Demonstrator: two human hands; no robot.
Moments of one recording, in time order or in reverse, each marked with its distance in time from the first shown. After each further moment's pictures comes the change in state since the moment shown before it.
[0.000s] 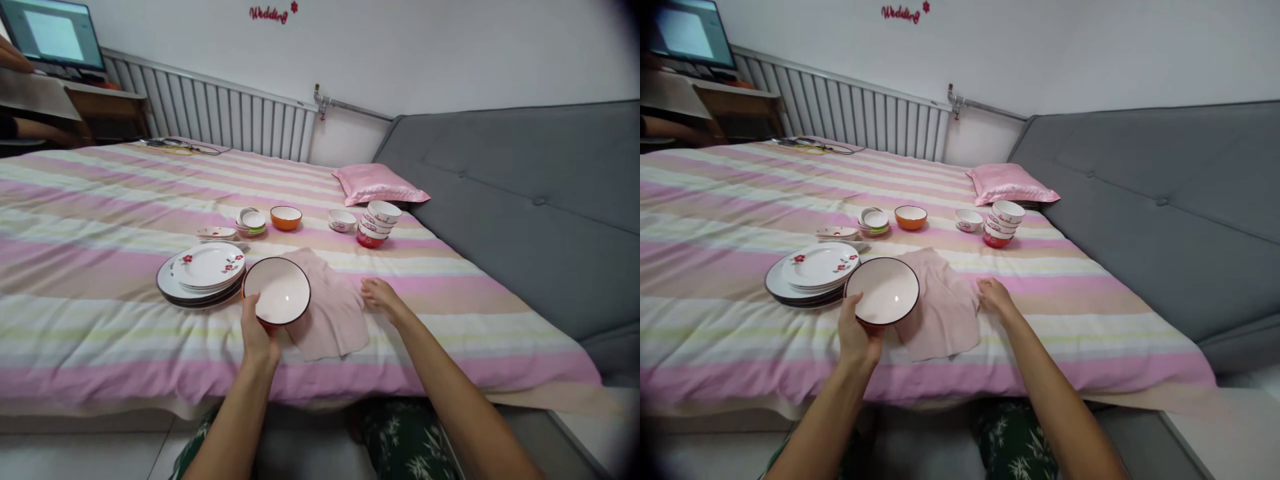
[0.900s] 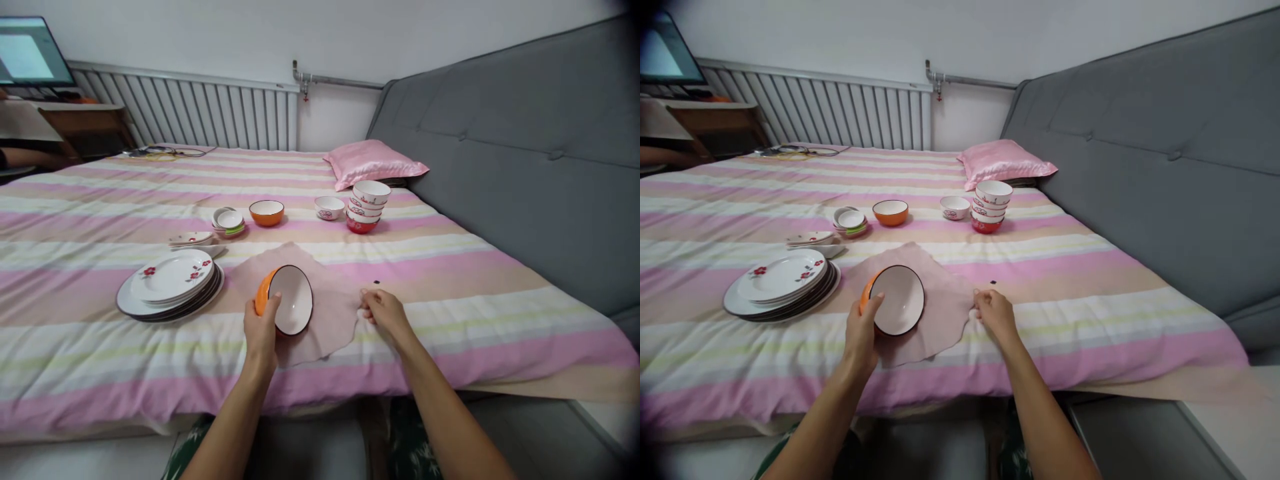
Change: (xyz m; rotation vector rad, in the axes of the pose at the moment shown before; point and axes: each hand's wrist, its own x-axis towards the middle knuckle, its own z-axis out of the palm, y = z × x) left_hand -0.002 -0.066 0.026 0.505 -0.056 0.138; right_hand -0.012 0.066 -0.028 0.237 -0.063 0.057
